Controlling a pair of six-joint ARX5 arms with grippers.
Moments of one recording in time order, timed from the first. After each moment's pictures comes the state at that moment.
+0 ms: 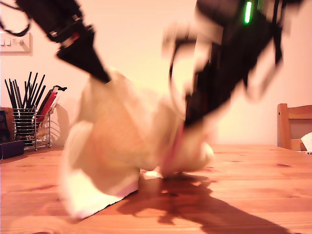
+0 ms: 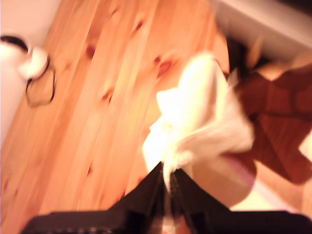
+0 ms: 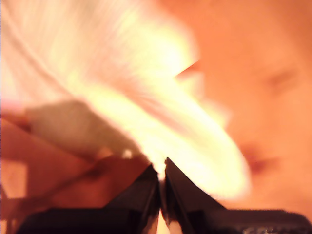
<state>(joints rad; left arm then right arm) -0.56 1.31 1.01 -0.45 0.12 0.73 0.62 1.47 0.97 -0.22 -0.01 -0.52</state>
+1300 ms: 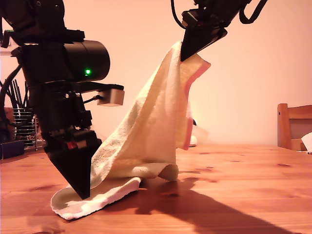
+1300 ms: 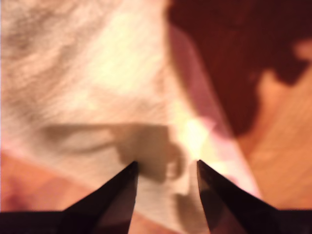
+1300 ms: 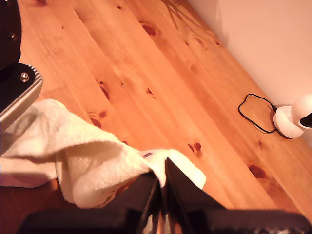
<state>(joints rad) -0.61 1.72 1.02 -0.59 0.02 0.38 0.60 1.40 1.13 -0.30 -0.02 -0.55</state>
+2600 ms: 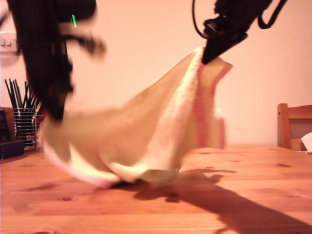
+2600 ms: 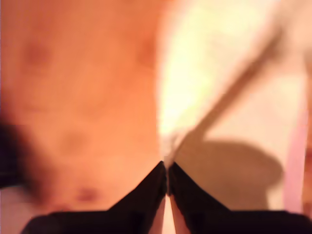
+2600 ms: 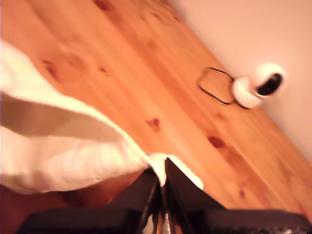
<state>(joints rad) -0.52 1.53 1.19 -0.68 -0.36 0.49 0.48 1.40 1.15 -0.30 0.03 -0.58</state>
